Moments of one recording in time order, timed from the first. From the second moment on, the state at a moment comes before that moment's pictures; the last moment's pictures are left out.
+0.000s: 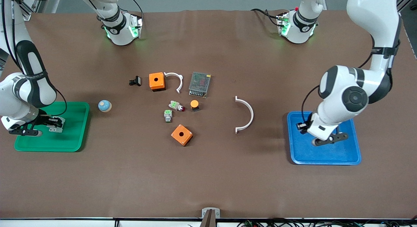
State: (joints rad) left arm -0.05 0.40 -0.12 -1.80 0.08 2.16 -0.41; right arm -0.32 0.55 -0.11 -1.95 0.04 2.53 -0.37
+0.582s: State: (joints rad) left arm 0.10 0.54 -0.12 -1.74 0.15 2.21 -0.27; right arm -0.32 0.52 -0.10 -1.93 0.04 2.49 -0.37
